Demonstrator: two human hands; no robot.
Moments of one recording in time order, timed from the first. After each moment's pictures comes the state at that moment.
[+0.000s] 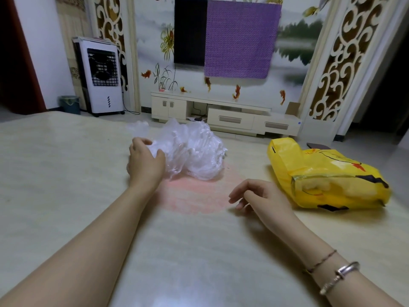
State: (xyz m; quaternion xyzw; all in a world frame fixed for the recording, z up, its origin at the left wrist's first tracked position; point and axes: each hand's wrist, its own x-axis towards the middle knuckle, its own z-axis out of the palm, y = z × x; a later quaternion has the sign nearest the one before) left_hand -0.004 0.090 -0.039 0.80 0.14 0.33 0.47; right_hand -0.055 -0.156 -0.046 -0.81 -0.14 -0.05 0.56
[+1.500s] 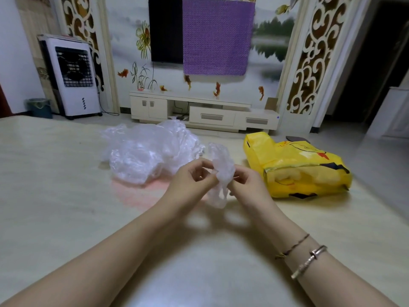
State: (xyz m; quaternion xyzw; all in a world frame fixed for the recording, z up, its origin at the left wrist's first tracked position) left_hand -0.064 -0.021 -0.029 0.73 -0.15 0.08 0.66; right_hand -0.056 -0.163 -0.034 -0.77 -0.12 -0.12 0.62
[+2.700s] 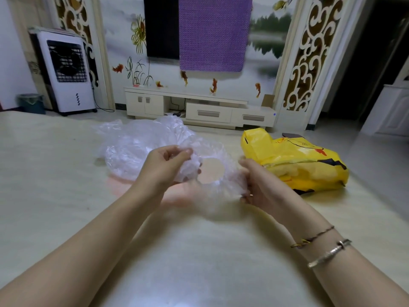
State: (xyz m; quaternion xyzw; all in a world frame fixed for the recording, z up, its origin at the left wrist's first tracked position) left_hand -0.058 0.008 -0.007 0.67 -0.02 0.07 0.74; right_hand -0.060 -0.184 -0.014 -0.73 0.05 0.08 0.67
